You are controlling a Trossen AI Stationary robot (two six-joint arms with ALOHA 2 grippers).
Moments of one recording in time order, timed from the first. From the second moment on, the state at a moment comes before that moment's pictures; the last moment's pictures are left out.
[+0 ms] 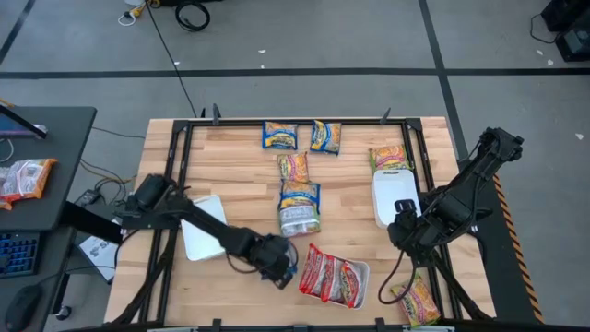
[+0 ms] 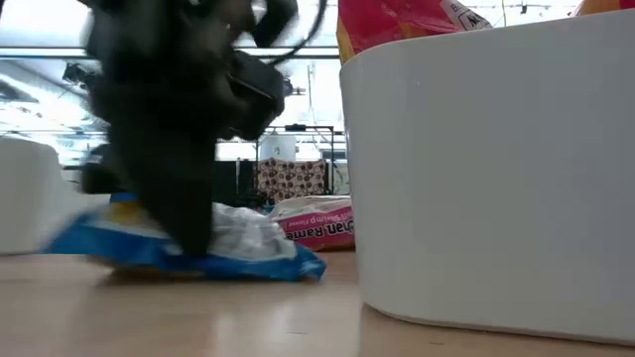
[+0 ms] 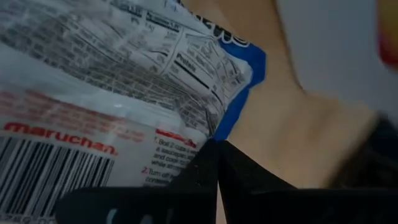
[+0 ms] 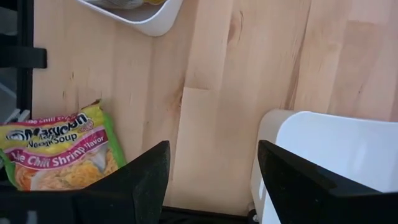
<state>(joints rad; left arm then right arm) -0.46 1.93 1.18 -0.31 0.01 -1.28 0.78 1.17 1.04 -1.23 0.11 0.65</state>
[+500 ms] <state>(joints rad) -0.17 1.79 1.18 -0.52 -0.19 -0.99 0.78 1.17 0.88 -1.11 -0.15 0.65</state>
